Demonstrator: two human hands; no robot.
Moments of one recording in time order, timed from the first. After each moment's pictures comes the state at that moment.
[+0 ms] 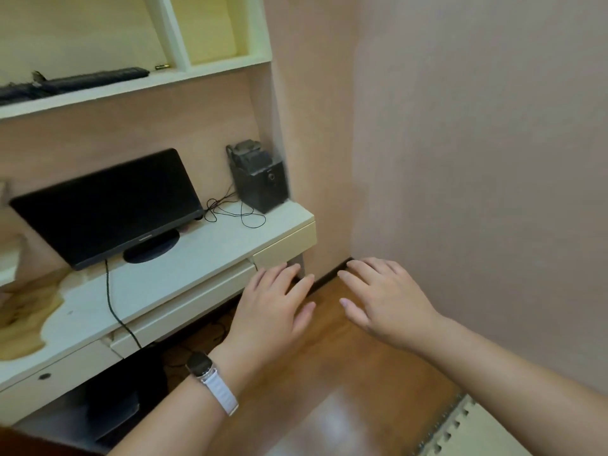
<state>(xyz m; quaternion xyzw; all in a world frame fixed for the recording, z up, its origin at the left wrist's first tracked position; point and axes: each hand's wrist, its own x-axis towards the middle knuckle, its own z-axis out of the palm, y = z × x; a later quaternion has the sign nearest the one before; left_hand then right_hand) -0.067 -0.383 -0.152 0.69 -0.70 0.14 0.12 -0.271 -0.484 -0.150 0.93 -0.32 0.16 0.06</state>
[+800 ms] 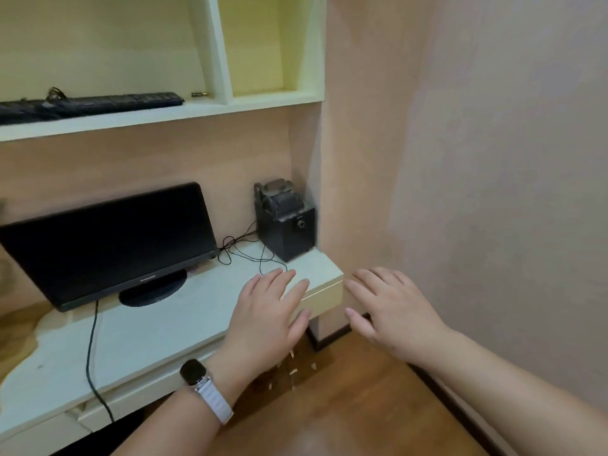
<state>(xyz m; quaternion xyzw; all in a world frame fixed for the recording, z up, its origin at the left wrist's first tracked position) 0.084 -0.537 -0.133 0.73 -0.64 0.16 0.16 -0.119 -0.654 -0.115 0.94 -0.27 0.18 0.10</state>
